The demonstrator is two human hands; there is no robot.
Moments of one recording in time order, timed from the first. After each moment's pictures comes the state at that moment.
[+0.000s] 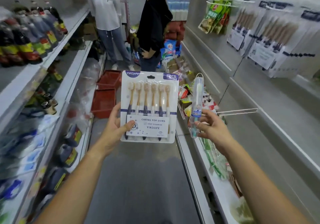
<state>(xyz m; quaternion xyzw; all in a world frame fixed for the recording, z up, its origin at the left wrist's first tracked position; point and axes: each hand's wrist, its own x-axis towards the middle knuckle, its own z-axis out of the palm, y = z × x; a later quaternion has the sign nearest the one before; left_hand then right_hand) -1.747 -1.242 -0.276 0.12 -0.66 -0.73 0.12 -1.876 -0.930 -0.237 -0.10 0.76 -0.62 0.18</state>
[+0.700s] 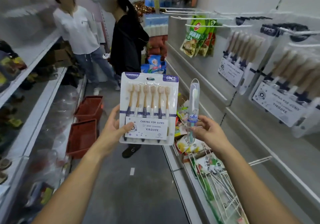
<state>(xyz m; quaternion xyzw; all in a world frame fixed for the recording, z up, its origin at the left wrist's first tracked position) -2.102 -1.297 -0.242 0.05 -0.68 -0.73 0.09 -2.187 -0.977 -0.229 -0.09 0.74 -0.65 0.14</state>
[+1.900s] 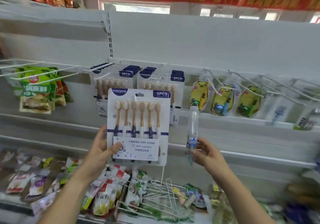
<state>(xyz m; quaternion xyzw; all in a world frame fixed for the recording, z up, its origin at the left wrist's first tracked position) -2.300 -1.161 -0.172 -0.33 -0.59 -0.69 -0.25 -2.046 -0.914 -0.186 0.28 0.70 -0.59 -0.29</state>
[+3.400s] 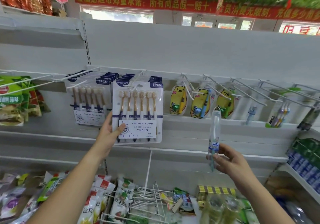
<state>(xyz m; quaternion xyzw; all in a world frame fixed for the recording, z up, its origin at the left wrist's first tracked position) -2.300 -1.044 -0.143 -0.35 -0.60 -0.69 -0.19 -1.933 -0.882 -0.151 0.36 0.66 -0.55 -0.36</state>
